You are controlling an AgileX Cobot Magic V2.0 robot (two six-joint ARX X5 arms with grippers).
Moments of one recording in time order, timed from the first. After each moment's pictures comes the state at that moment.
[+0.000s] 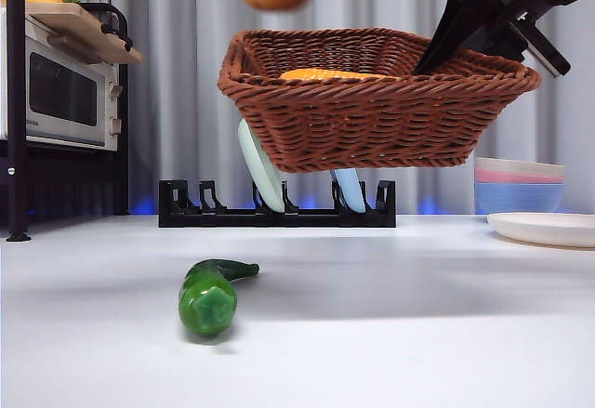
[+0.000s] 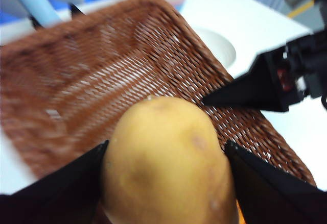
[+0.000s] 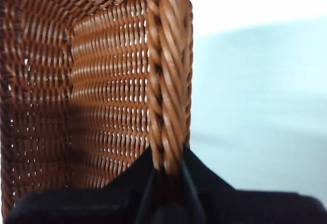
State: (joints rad) left arm -0.75 1.33 1.22 -0.34 0.00 -0.15; right arm 0.30 1.32 1.02 -0.32 -0.43 0.34
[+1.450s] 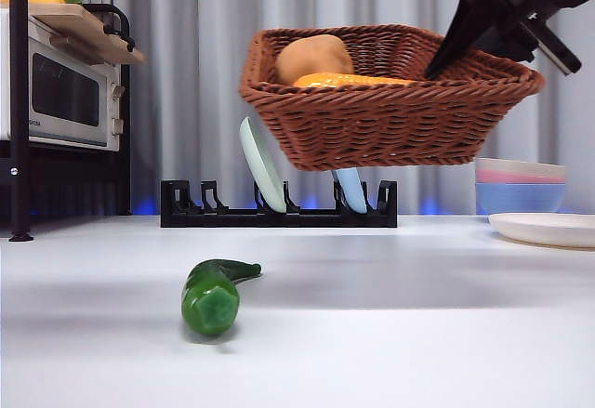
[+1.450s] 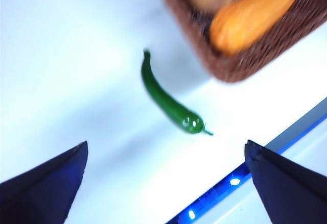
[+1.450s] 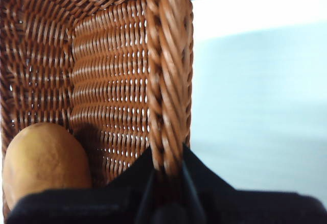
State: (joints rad) left arm -0.79 1.05 1.24 -1.12 -0.08 -0.26; right arm 0.24 1.32 1.02 -0.29 -0.43 0.34
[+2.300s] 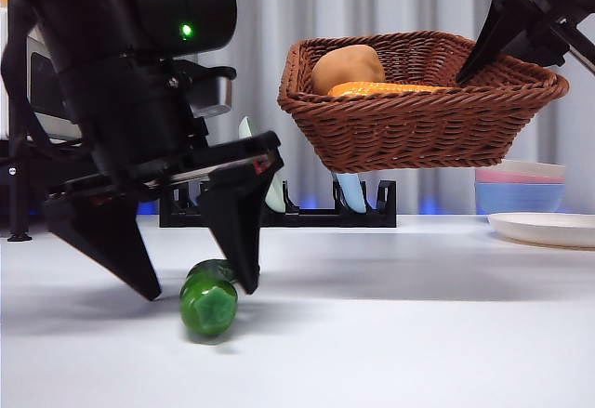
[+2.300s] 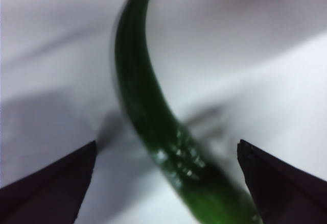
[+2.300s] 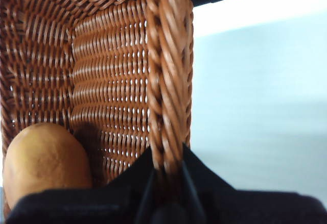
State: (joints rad) left arm -0.72 1.58 0.94 -0.50 0.03 -0.36; right arm 0.16 1.32 1.02 -0.30 -0.43 0.34
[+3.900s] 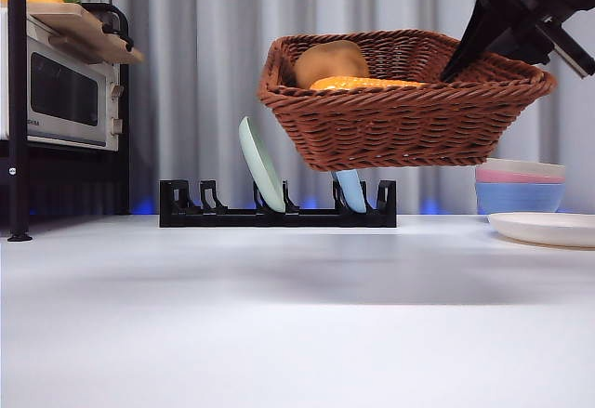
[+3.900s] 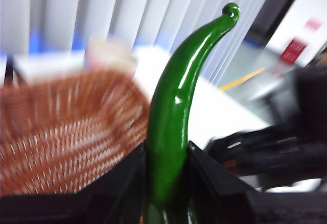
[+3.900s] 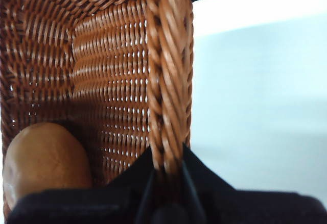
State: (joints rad) left arm -0.73 1.52 1.32 0.01 0.16 -0.36; right arm 0.20 1.32 1.02 -0.30 -0.43 0.35
